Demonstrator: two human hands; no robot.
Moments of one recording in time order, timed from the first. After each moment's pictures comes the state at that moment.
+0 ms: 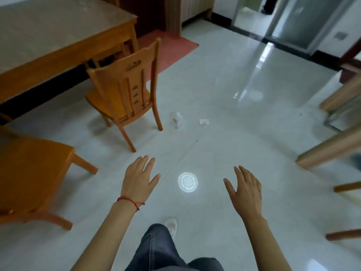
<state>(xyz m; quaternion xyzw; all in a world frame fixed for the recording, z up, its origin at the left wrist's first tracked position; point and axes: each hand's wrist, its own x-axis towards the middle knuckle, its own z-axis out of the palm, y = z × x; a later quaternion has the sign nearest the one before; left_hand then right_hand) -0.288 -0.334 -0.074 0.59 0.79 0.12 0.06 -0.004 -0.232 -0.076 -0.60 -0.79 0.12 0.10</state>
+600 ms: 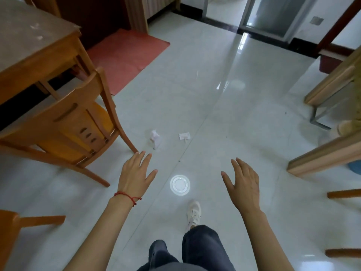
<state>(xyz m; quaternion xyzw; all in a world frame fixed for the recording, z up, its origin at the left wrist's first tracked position) -0.317 -0.004 -0.094 0.65 0.75 0.10 0.06 -0.021 0.059 -0.089 -0.64 -0.75 0.12 0.12</state>
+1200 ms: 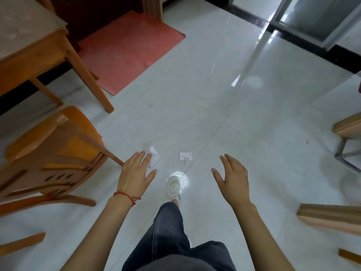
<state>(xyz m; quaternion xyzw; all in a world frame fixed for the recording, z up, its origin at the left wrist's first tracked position) -0.383 0.281 -0.122 0.60 0.79 0.07 0.13 -0.120 0.386 -0.124 -0.56 -0.81 0.17 0.07</state>
